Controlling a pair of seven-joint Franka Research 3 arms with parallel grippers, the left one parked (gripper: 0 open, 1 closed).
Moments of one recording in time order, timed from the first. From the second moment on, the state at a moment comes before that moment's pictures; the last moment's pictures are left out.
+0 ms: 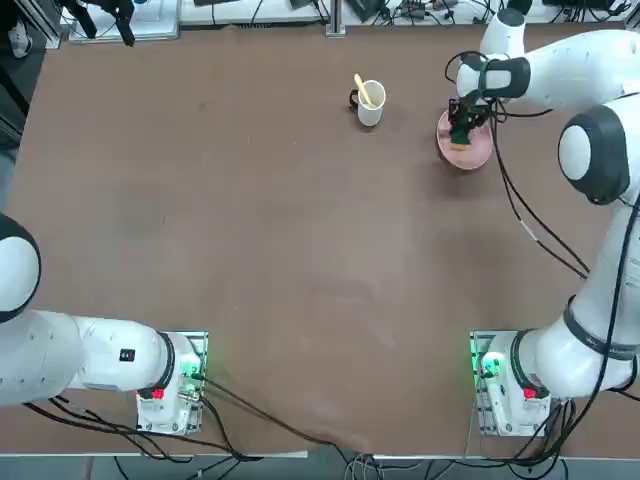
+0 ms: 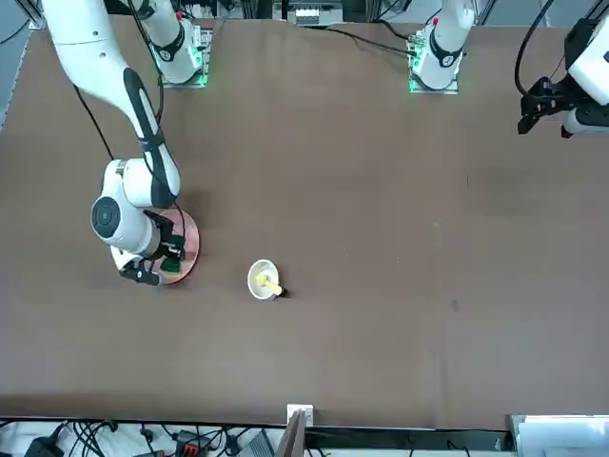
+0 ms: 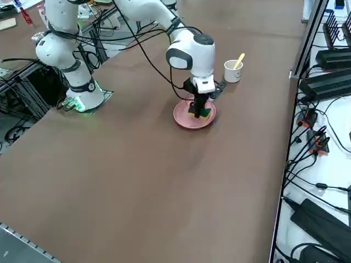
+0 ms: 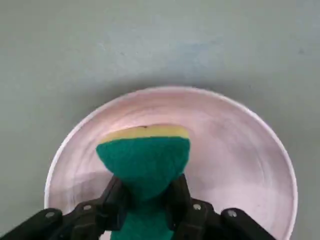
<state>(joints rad) 0.24 0.57 -0.12 -1.90 0.11 2.40 0.27</state>
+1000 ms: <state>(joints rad) 0.24 0.46 -0.14 -2.07 0.11 2.40 0.26</state>
